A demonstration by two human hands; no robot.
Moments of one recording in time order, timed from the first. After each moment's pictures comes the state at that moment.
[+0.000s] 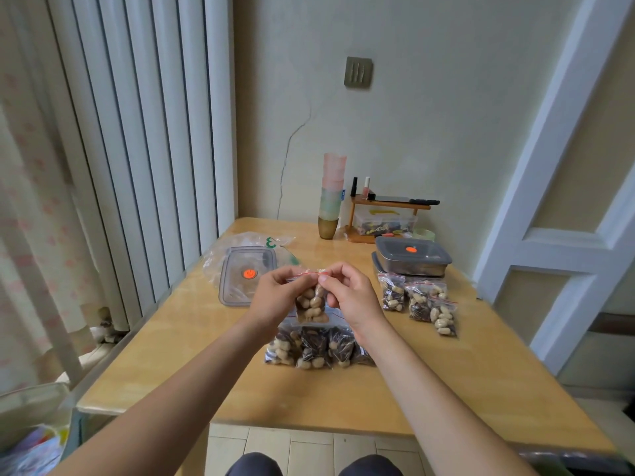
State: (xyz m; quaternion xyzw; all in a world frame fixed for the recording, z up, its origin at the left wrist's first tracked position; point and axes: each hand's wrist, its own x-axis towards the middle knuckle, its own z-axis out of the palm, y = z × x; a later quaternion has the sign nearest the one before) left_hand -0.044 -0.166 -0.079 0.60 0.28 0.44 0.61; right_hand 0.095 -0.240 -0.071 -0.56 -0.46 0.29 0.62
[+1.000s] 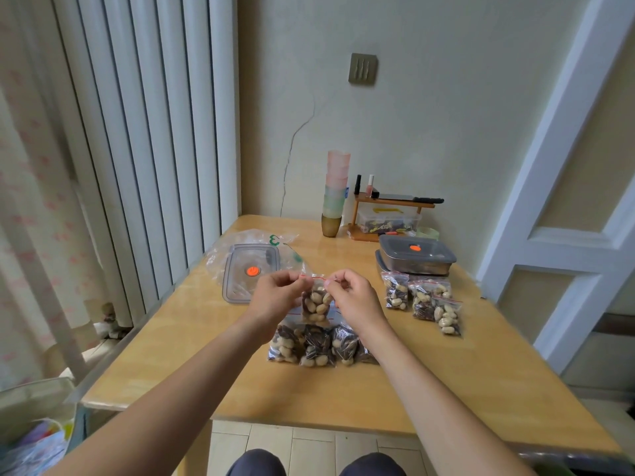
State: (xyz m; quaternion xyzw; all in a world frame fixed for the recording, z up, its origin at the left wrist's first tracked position) left_hand -0.049 -0.161 -0.087 0.61 0.31 0.43 0.59; right_hand 0.101 -0.231 -0.088 -0.66 -0.49 0.20 0.54
